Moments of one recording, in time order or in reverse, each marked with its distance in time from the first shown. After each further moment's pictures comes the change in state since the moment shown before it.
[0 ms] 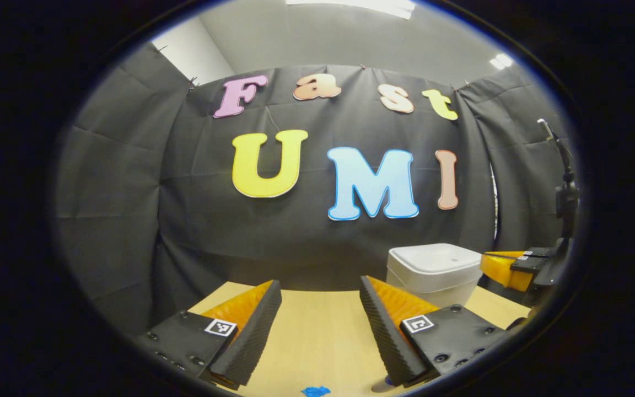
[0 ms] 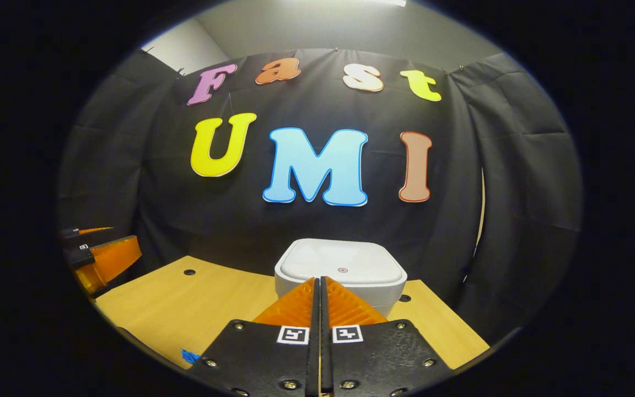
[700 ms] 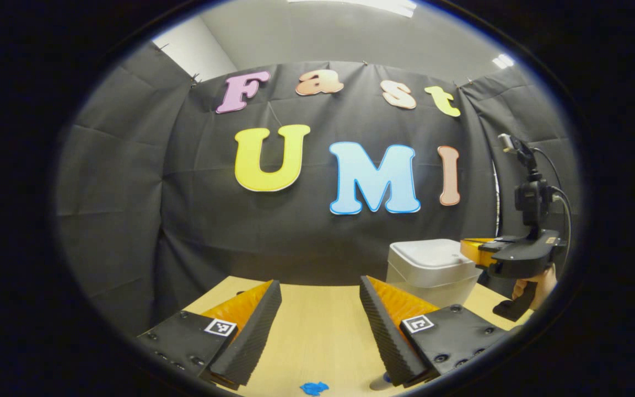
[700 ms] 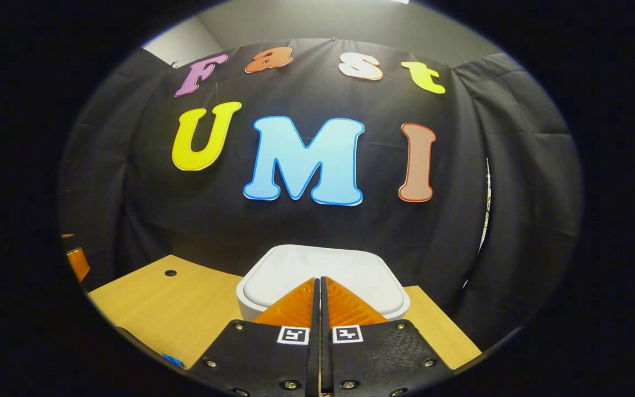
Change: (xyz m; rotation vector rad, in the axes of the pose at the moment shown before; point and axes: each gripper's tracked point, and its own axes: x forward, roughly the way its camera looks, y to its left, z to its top) left arm -0.005 0.002 -0.008 -0.003 0.032 0.021; right arm 0.078 -0.028 -0.002 -0.002 0.051 -0.030
